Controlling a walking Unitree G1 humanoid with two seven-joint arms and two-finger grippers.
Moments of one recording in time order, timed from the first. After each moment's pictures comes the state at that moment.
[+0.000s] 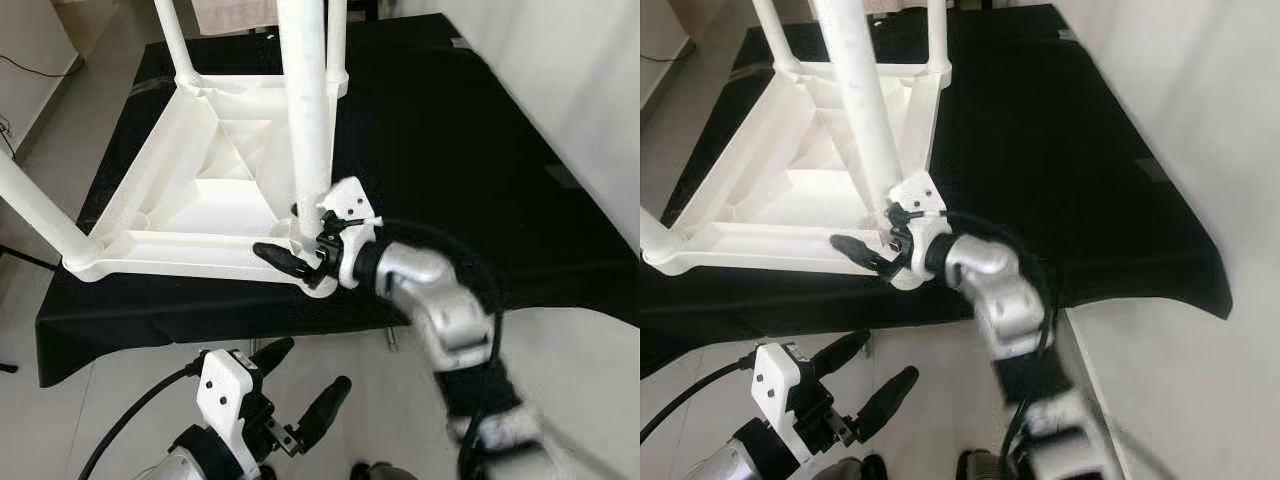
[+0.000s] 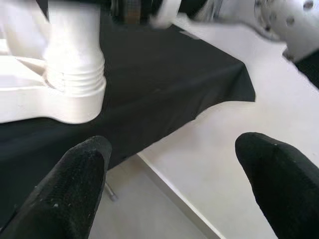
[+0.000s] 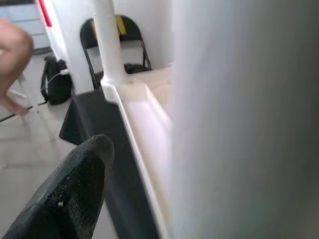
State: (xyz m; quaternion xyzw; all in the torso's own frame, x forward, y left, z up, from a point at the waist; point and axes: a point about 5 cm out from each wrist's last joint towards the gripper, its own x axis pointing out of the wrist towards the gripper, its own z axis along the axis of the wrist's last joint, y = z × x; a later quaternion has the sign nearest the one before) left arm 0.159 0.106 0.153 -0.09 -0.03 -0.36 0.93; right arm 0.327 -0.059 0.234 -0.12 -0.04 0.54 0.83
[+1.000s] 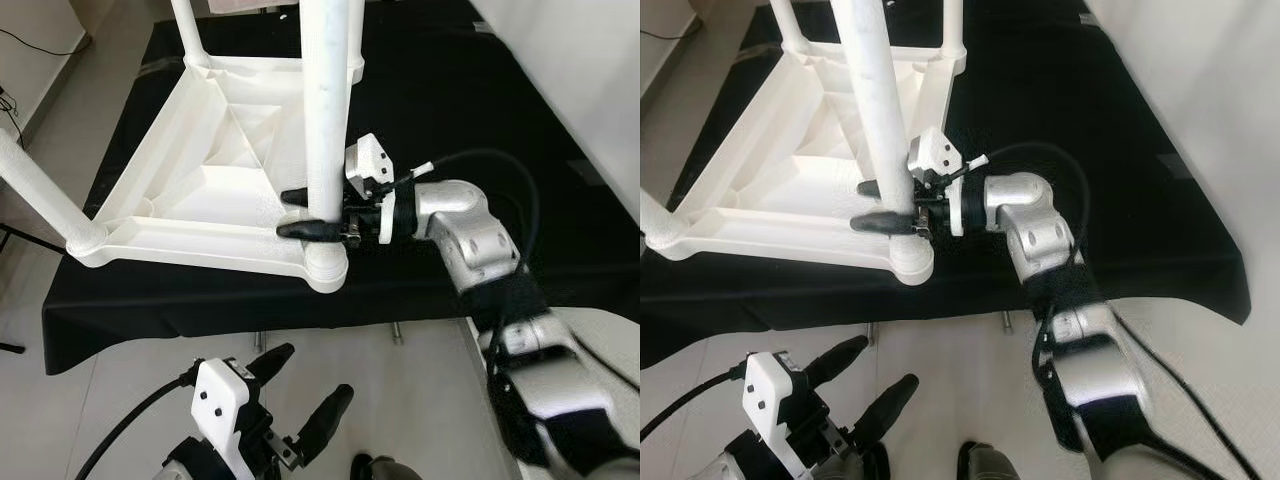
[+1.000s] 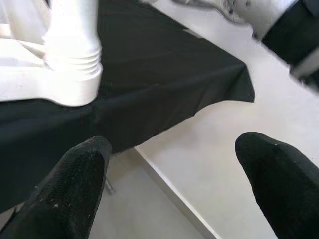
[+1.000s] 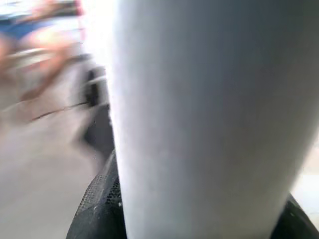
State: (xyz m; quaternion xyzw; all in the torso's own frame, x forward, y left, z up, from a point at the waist) left arm 0.147 0.105 0.158 -0.10 -0.02 -0.36 0.93; right arm 0.352 -0.076 0.249 -0.10 -0.06 0.51 0.85
